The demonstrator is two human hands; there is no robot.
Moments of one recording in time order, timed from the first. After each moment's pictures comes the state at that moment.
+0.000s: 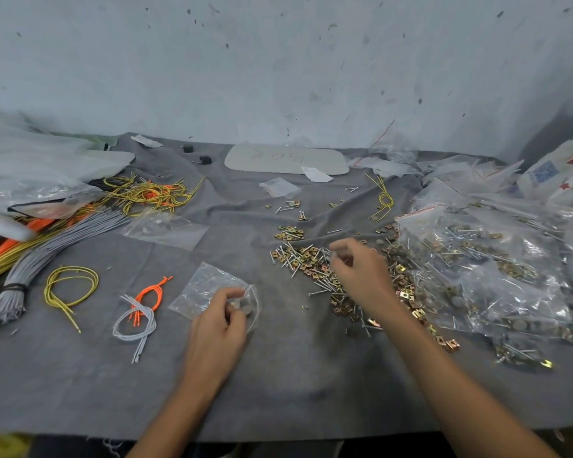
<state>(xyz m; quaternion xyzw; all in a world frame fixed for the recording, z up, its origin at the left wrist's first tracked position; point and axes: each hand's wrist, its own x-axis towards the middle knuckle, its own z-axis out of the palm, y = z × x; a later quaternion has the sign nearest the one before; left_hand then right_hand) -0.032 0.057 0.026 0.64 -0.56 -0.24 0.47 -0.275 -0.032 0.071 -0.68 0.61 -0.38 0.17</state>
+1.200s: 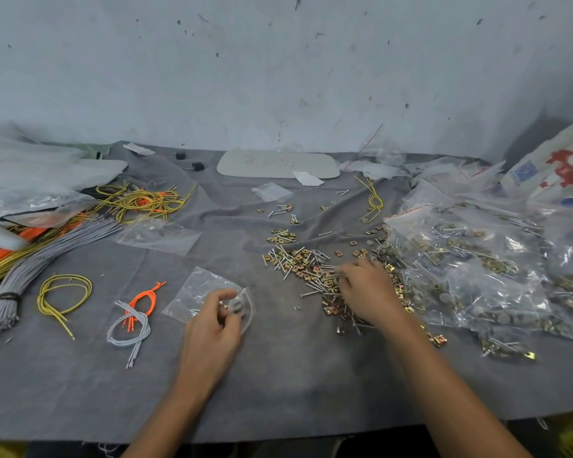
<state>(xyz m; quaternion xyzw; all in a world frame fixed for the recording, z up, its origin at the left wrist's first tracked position) -0.034 0.054 0.019 0.62 -0.57 -0.23 0.49 -0.303 -0.028 0.051 -0.73 0.66 -0.15 0.04</state>
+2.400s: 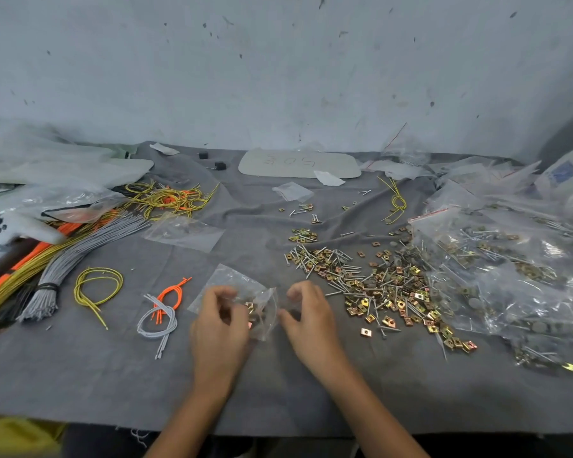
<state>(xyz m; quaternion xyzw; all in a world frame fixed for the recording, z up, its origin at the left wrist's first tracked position) -0.028 0.065 0.030 0.64 -0.47 -0.21 0.57 -0.174 0.028 0.016 -0.69 0.56 -0.40 0.21</state>
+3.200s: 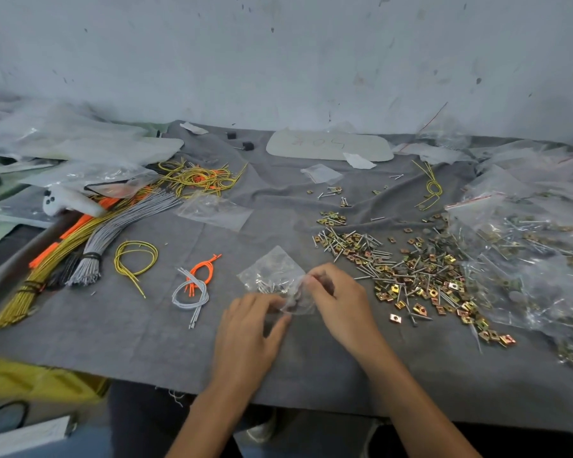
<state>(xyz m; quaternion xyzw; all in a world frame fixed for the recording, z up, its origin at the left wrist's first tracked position) -0.013 0.099 0.018 0.63 -0.67 -0.05 0.39 -0.175 0.036 0.042 -0.67 0.53 -0.43 0.29</state>
